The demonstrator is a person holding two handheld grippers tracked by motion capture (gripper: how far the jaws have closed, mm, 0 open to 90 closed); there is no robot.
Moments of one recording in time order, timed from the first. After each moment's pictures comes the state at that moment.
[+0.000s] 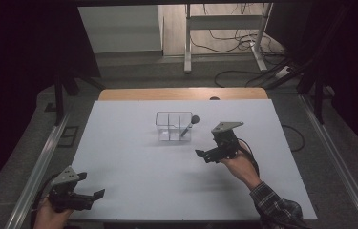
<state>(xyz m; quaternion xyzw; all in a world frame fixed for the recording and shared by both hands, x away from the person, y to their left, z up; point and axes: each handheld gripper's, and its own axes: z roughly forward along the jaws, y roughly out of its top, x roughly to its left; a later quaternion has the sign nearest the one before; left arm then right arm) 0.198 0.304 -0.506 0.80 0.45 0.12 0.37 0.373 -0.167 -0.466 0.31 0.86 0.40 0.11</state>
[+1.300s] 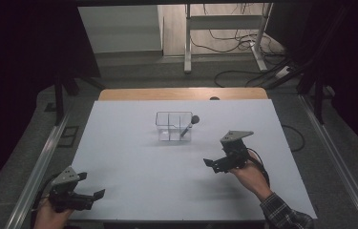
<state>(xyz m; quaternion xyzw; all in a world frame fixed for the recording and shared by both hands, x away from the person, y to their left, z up) 0.198 0.304 -0.506 0.80 0.45 0.12 0.37 0.347 -0.193 -0.471 0.31 0.86 0.39 0.11</state>
